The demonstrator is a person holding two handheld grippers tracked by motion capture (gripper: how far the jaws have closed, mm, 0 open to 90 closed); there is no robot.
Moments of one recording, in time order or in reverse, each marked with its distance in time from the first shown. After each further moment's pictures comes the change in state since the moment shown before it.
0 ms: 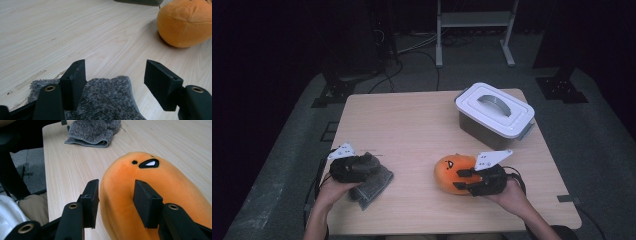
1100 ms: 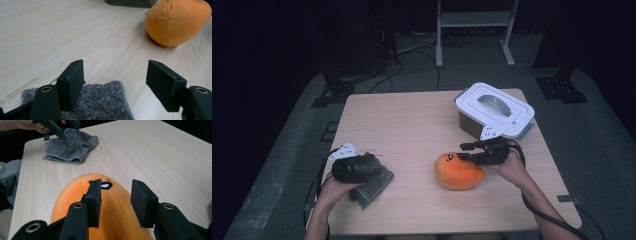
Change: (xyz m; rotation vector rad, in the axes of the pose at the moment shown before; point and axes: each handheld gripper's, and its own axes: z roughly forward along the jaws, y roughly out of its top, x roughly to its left) left arm -0.007 0.006 0.002 -0.015 -0.029 0.028; right arm -0.074 0.023 -0.003 -0.075 -0.014 -0.003
